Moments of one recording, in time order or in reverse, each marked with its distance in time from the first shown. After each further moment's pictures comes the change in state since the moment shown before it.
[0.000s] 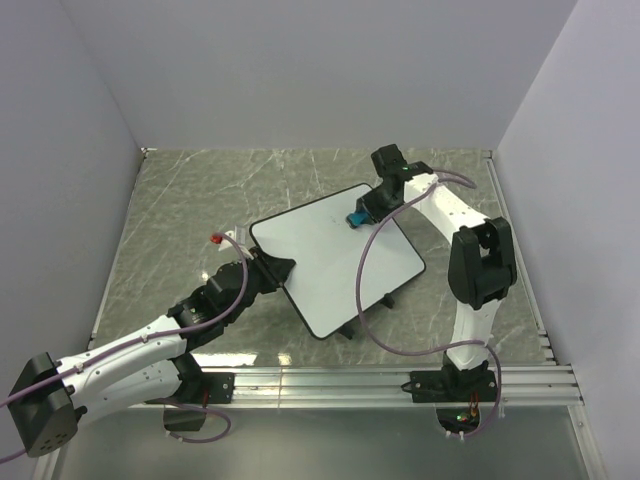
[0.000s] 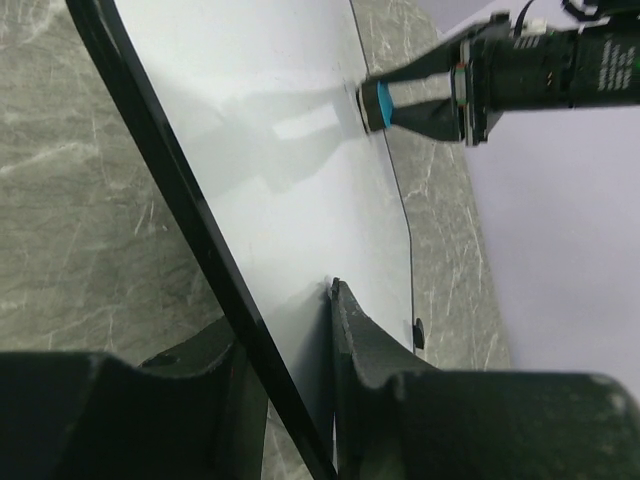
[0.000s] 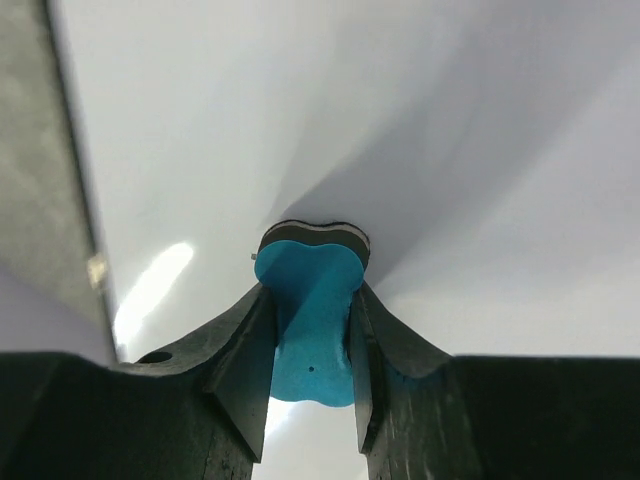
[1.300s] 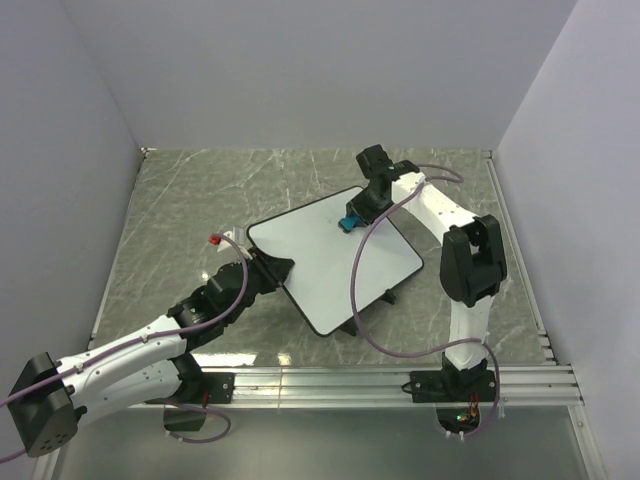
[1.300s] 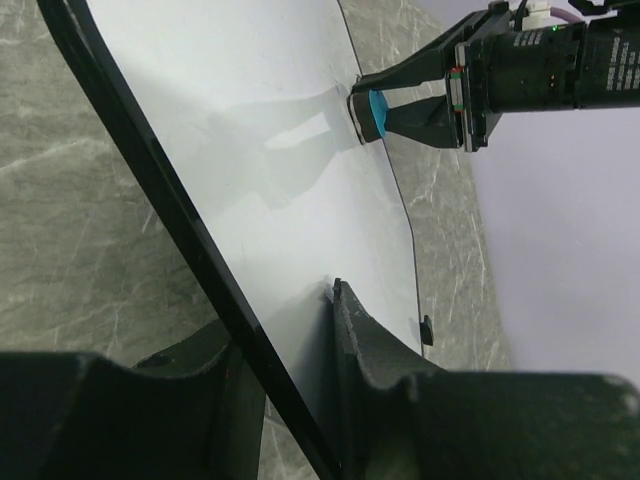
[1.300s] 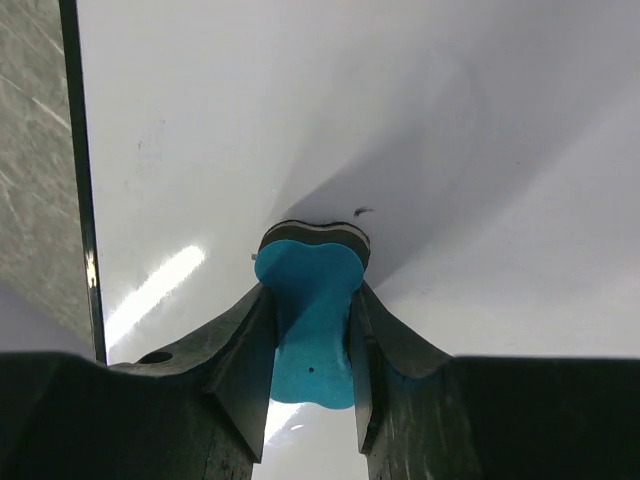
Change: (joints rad) left arm 0.000 -0.001 0.000 -0.014 -0.021 -0.023; right arm 0.056 0.028 0.023 -0.044 0.037 -0.060
